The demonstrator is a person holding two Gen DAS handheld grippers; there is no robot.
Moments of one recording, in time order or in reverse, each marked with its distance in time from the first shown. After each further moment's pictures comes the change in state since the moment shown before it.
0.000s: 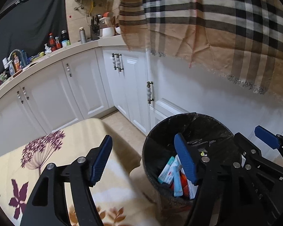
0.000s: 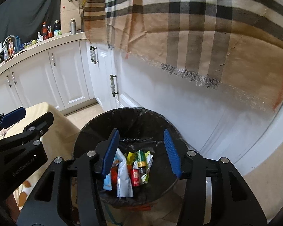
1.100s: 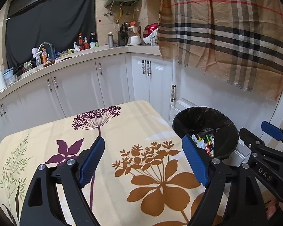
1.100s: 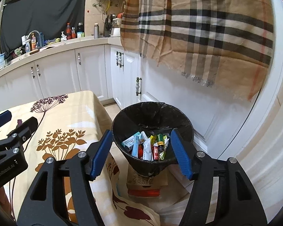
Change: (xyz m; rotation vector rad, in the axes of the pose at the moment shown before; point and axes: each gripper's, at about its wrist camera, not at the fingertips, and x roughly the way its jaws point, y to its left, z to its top) left arm -0.142 0.064 -0.075 -0.092 -0.074 0.096; right arm -0.126 0.043 -0.045 -0.084 -0.064 0.081
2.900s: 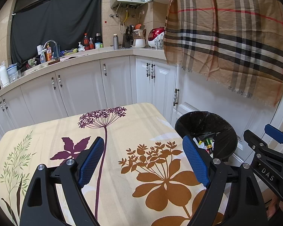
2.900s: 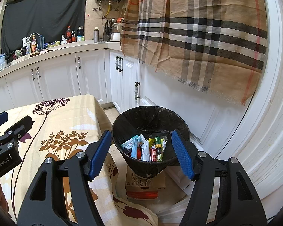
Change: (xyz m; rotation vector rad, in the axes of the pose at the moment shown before) left arm -0.016 0.016 -0.001 -0.030 -0.021 0.003; right arm -0.018 0.001 -0.001 -0.002 -0.031 -0.014
